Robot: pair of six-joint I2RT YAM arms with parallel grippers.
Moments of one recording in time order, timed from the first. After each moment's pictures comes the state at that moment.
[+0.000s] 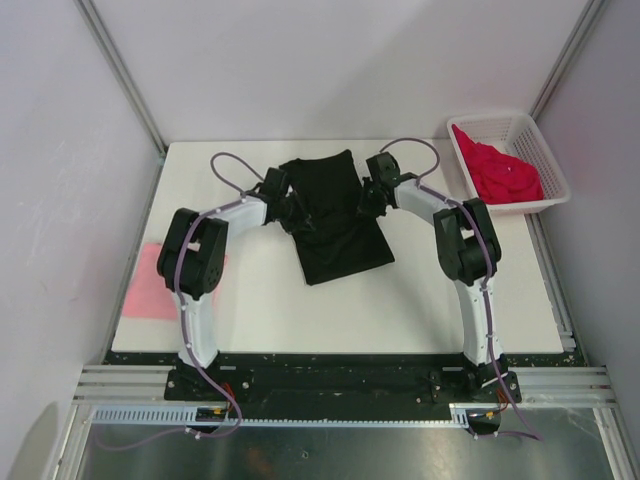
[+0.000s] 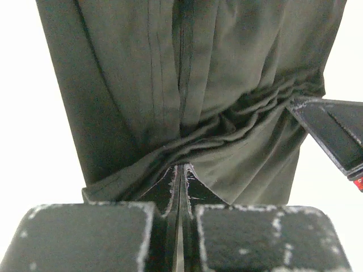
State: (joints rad) left arm -0.37 2.00 1.32 -0.27 0.24 -0.83; right arm 0.42 2.22 1.69 -0.40 -0.08 0.59
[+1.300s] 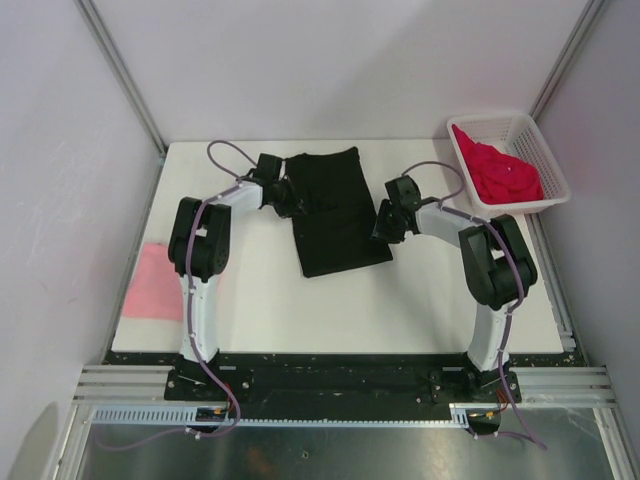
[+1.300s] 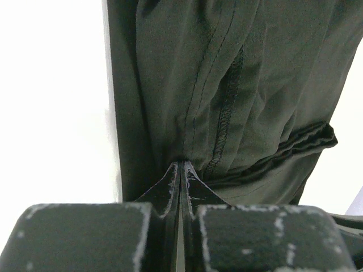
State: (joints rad) left arm -0.27 2.21 1.59 -0.32 0.28 -0.74; right arm 0.39 1.95 1.28 -0.32 -0.08 0.65
